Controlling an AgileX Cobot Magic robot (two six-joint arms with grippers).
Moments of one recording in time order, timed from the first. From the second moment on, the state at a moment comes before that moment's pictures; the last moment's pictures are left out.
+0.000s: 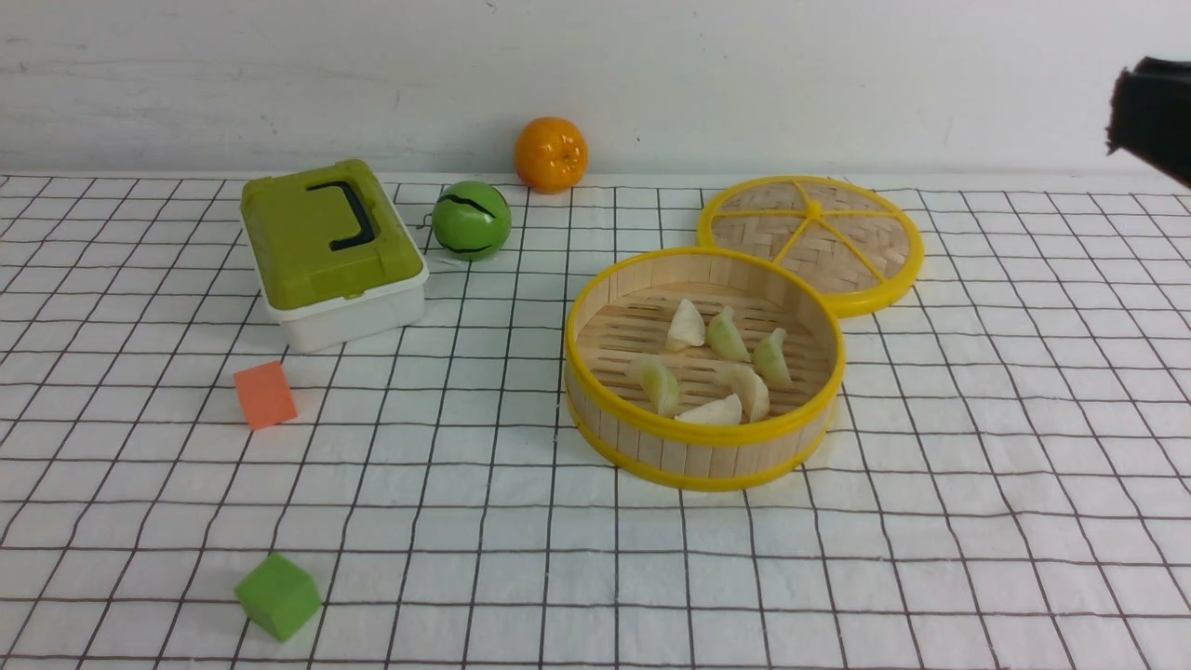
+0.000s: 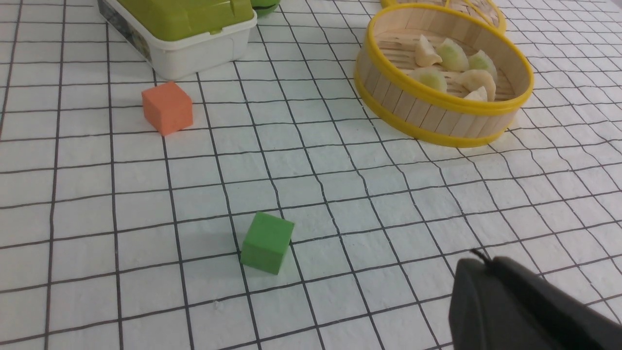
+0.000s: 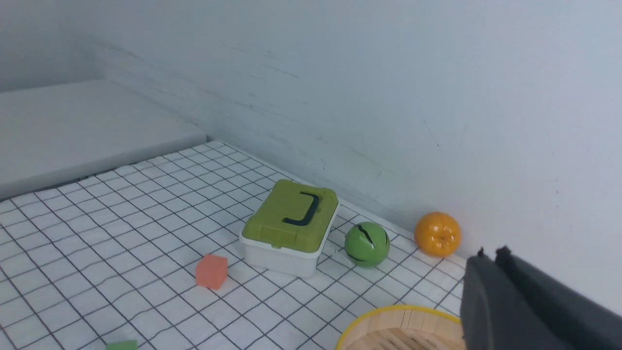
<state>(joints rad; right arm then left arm) 0.31 0.75 -0.89 0.99 0.41 -0.99 -0.48 0.21 -0.56 0.08 0.80 -0.30</state>
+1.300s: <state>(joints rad) -0.08 0.02 -0.01 0.02 0.30 0.09 -0.48 0.21 -0.56 0.08 0.80 -0.30</state>
